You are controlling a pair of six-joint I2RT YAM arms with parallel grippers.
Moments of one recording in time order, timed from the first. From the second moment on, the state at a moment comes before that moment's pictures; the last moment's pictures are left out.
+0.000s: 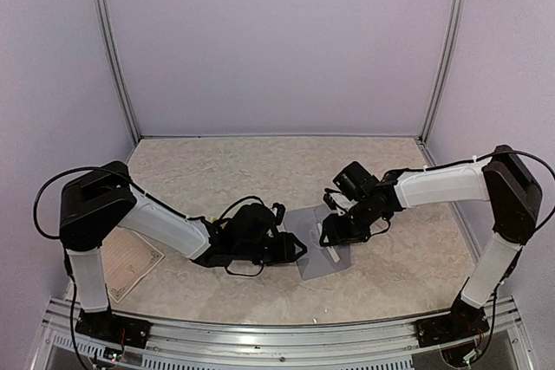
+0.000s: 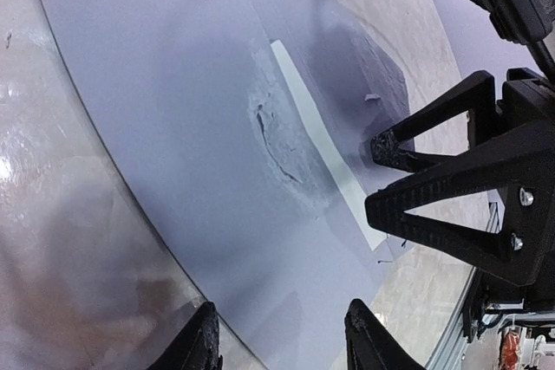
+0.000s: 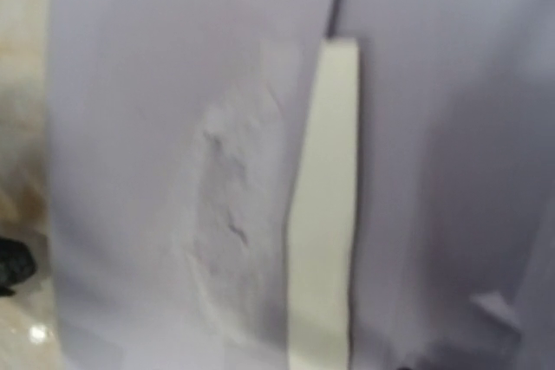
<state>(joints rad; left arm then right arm) -1.06 1.95 0.94 0.40 0.04 -0.92 0.74 1.73 1.03 -0.44 -0.19 0.48</state>
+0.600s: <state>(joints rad) -1.07 1.96 0.91 0.41 0.05 -0.96 0.80 1.73 0.98 -0.41 -0.20 0.53</state>
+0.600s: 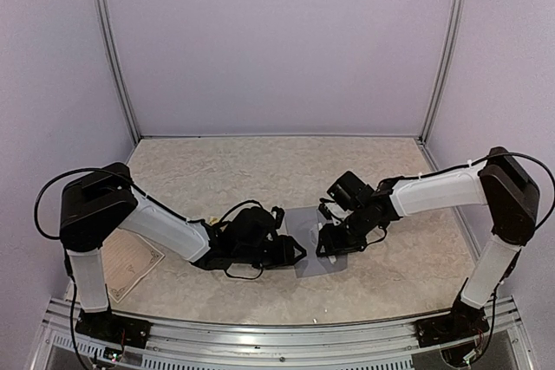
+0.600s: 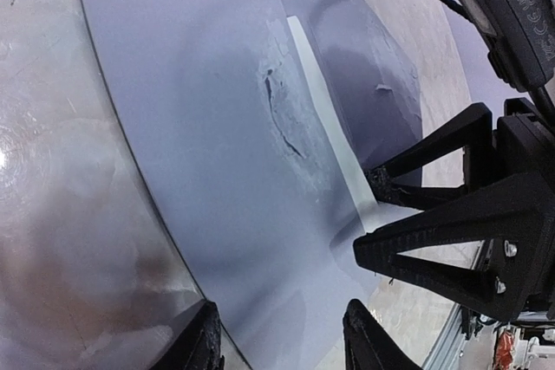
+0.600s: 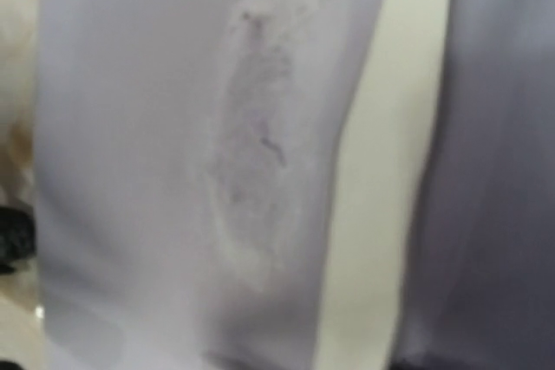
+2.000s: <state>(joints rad) -0.41 1.02 0.44 -0.19 -0.29 -0.86 0.84 1.55 0.95 -0.39 -0.07 0.55</state>
